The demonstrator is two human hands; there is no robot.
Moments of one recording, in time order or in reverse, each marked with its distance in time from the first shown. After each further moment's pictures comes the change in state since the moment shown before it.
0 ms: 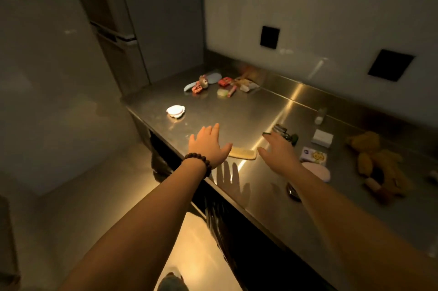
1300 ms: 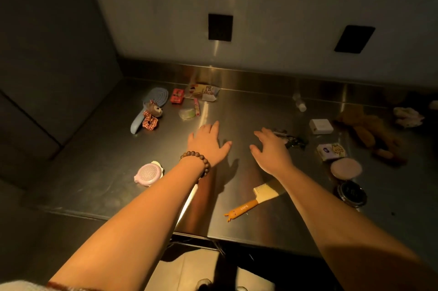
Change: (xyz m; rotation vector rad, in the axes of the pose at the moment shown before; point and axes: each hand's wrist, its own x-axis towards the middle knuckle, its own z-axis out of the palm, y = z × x) left_hand 0.281 -0.093 0.036 -0.055 -0.274 0.606; right_hand 0.179 -0.080 0.077 -0.051 0.255 0.546
